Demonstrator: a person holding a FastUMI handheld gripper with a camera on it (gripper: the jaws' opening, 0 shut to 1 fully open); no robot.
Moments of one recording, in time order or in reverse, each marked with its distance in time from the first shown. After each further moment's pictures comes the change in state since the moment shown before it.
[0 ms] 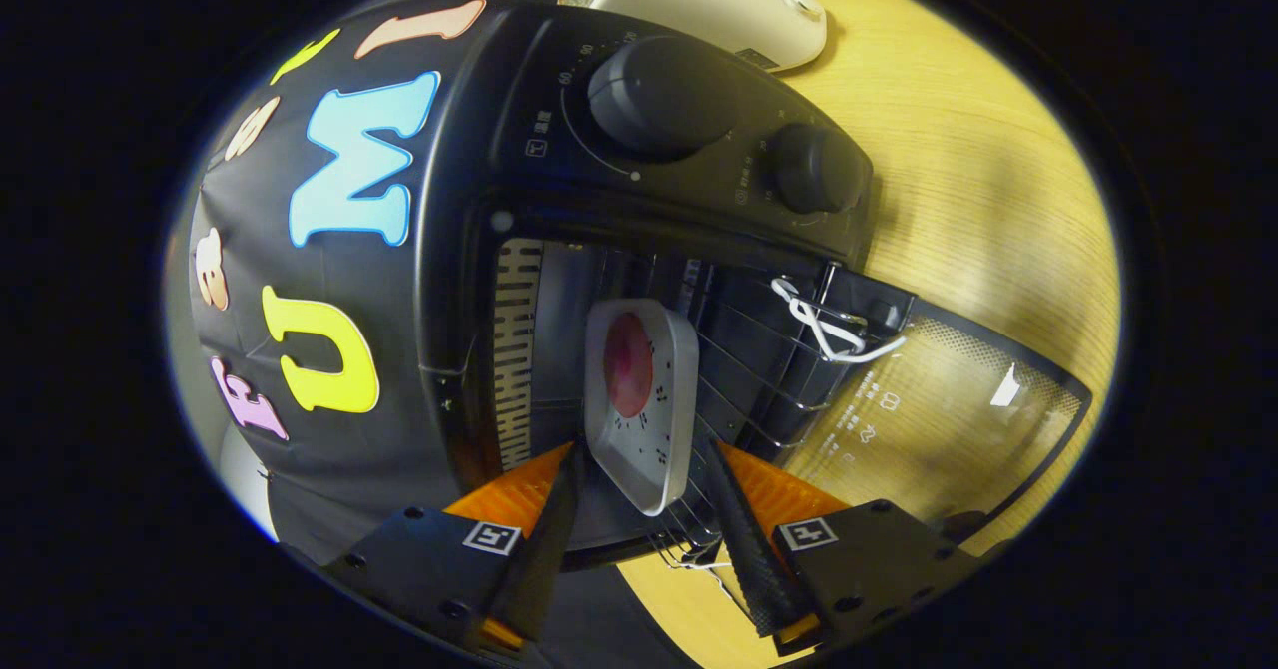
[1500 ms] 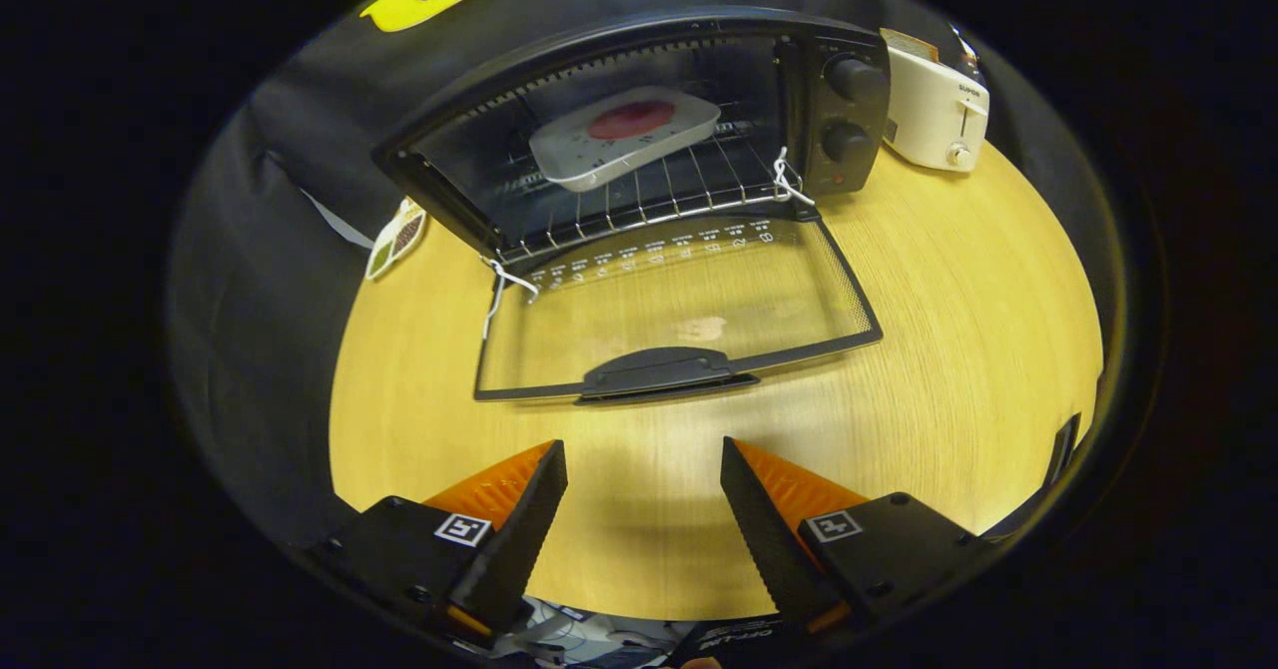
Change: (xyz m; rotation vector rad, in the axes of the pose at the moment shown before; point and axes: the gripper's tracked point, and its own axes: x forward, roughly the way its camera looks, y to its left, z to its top) arm -0.119 -0.132 -0.086 -0.975 0.366 -0.548
